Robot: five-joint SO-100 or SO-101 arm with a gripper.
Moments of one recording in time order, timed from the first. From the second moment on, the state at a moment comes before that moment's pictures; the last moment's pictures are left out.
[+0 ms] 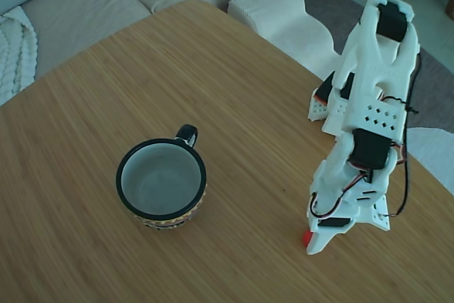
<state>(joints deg) -32.7 90.0 118.3 52.9 -16.5</state>
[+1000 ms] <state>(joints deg) -35.2 85.9 116.4 53.5 -16.5</state>
